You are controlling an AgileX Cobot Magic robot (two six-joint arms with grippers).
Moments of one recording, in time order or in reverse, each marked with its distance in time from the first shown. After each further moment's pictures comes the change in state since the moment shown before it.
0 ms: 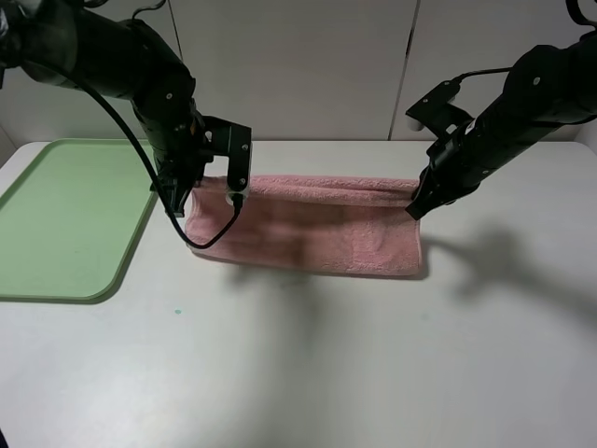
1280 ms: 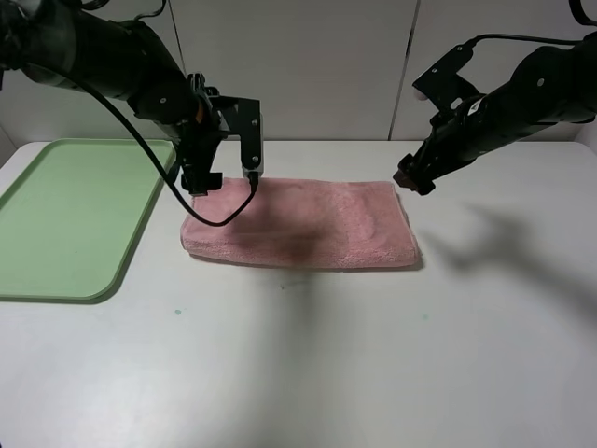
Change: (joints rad) left arm 0.010 0.005 0.000 0.125 -0.259 -0.165; right arm -0.011 0.000 0.000 -0.033 -0.262 0.002
